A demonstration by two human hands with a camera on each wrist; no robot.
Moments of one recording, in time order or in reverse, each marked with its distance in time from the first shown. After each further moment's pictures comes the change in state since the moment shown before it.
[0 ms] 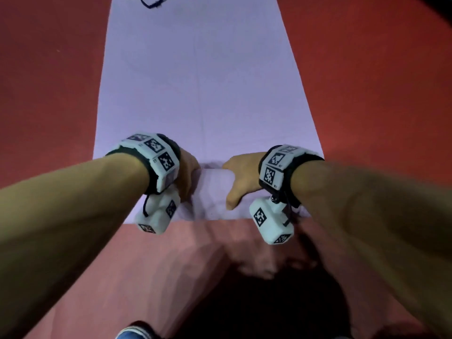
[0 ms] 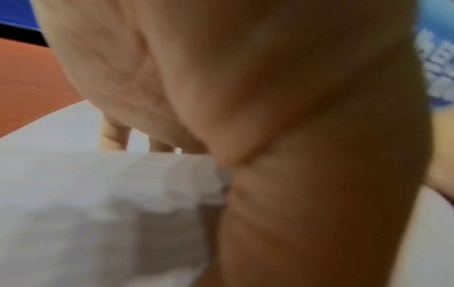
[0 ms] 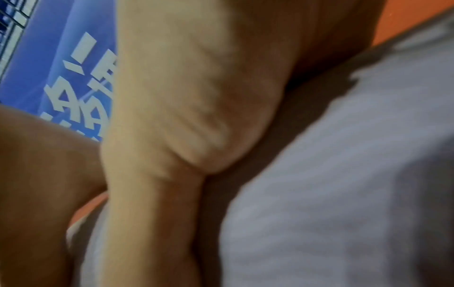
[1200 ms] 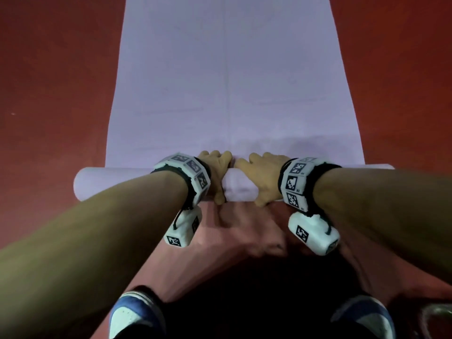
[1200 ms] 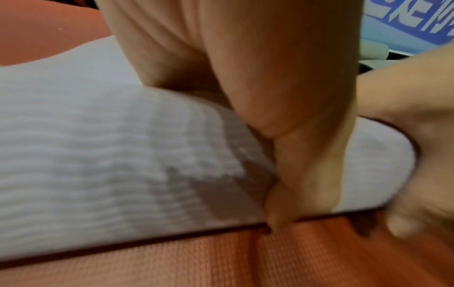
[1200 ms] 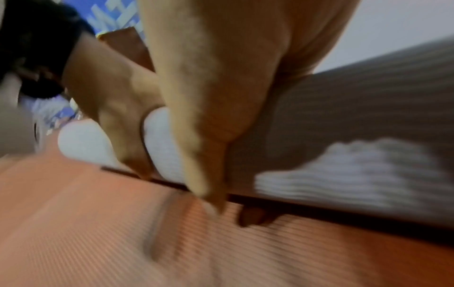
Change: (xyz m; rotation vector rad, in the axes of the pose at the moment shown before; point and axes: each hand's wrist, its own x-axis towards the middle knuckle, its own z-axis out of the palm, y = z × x) left_hand -0.007 0.017 0.122 -0.002 0.306 0.040; right_hand 0.006 -0.018 0.104 -0.447 0.030 -0.004
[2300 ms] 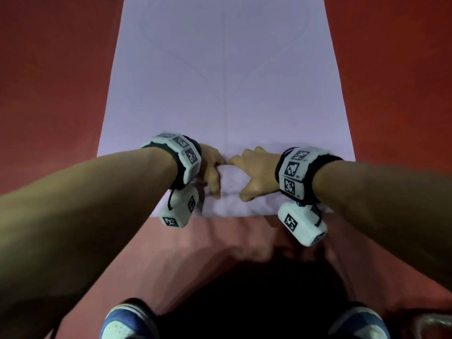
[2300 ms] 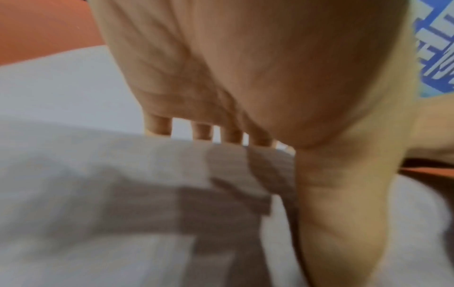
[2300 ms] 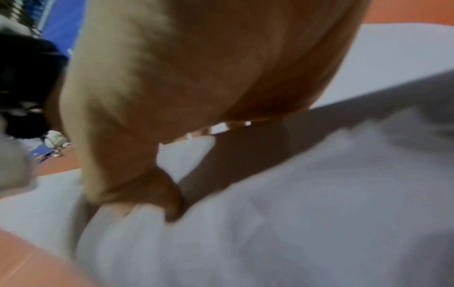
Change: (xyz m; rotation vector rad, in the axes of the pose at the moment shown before) left_hand 0.013 -0.031 -0.039 -0.246 -0.181 0.160; right_hand 0.012 -0.004 -0.029 0.097 -0.033 0.012
